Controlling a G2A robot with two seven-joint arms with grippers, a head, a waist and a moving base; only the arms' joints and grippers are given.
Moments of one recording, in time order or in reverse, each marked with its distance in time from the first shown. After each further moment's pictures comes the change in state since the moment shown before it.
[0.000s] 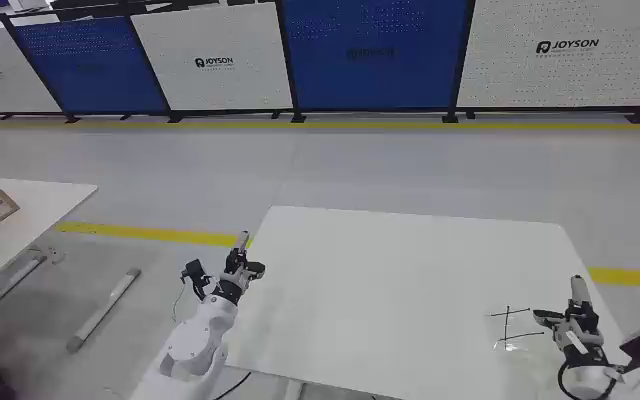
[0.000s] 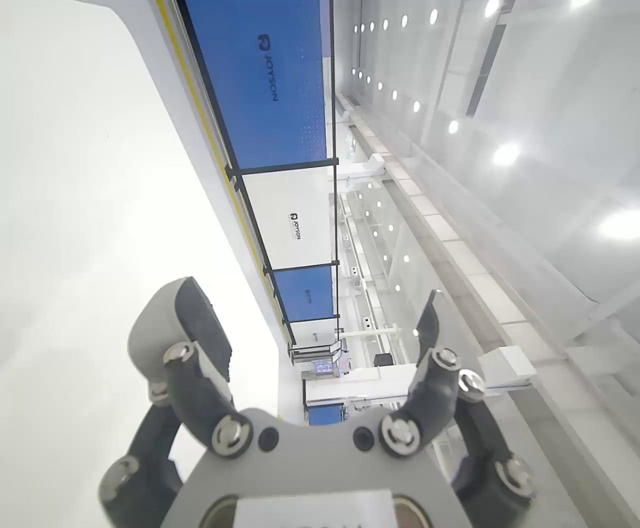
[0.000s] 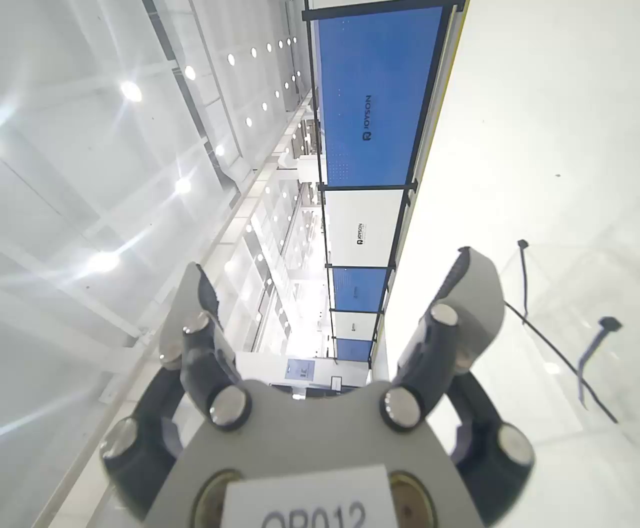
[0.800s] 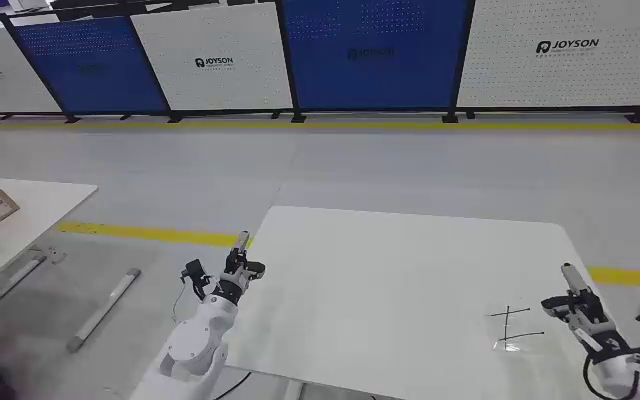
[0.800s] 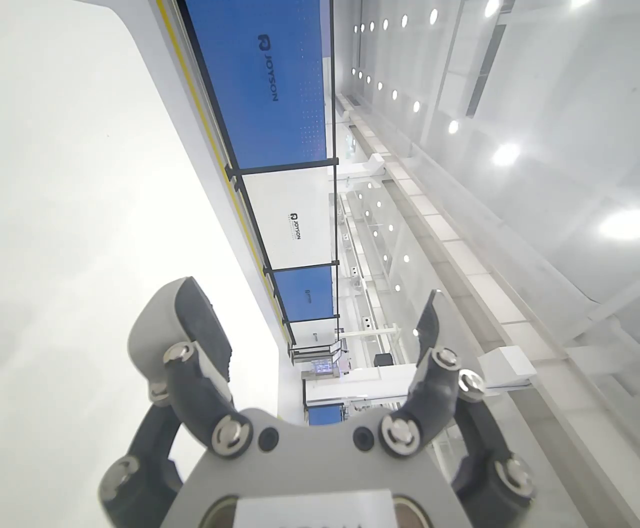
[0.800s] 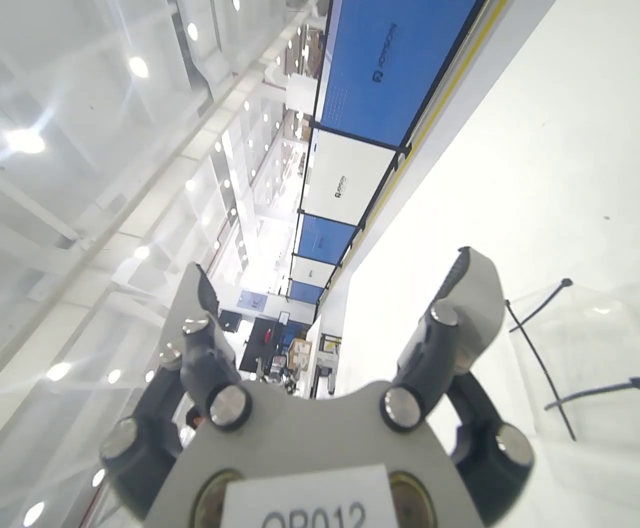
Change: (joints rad) left arm 0.000 0.000 0.000 0.000 0.000 0.000 0.000; right arm 0.078 0.045 0.131 0.014 -0.212 0.029 0.456
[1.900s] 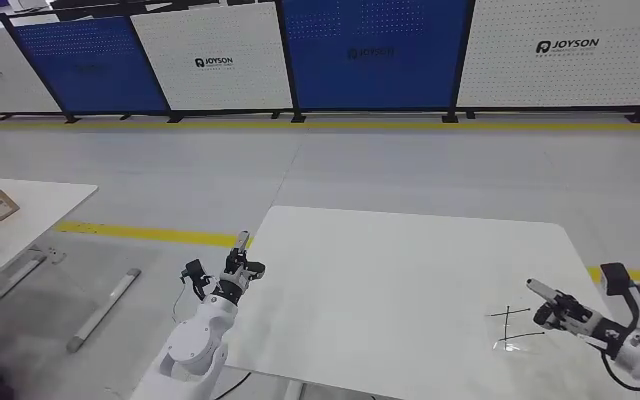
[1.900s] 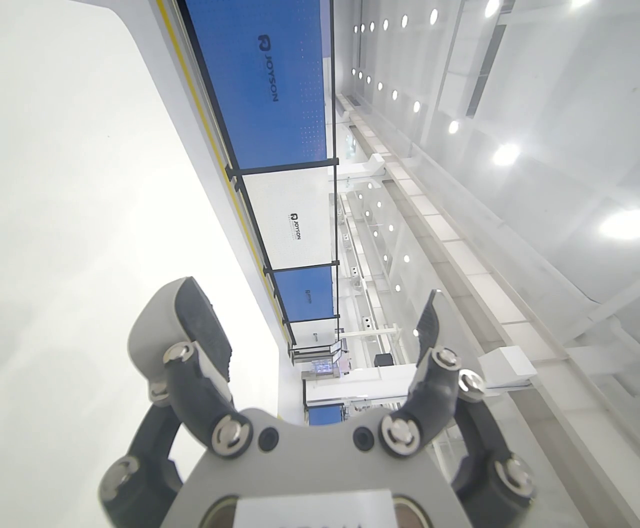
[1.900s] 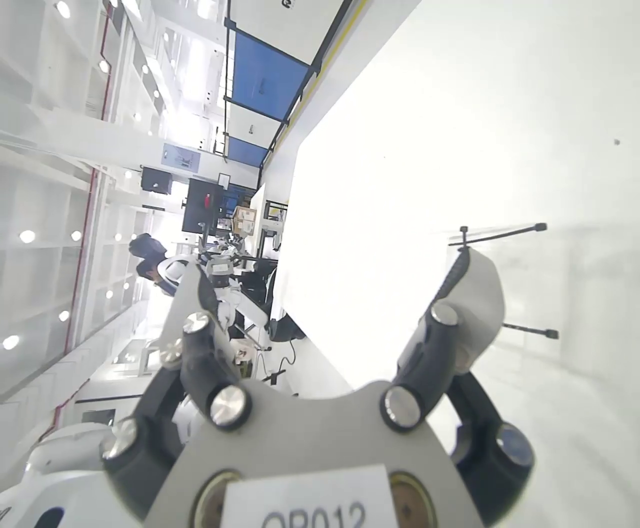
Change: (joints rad) left arm 0.000 0.000 0.000 0.000 0.000 0.000 0.000; right arm 0.229 0.063 0.019 0.217 -0.175 -0.021 0.622
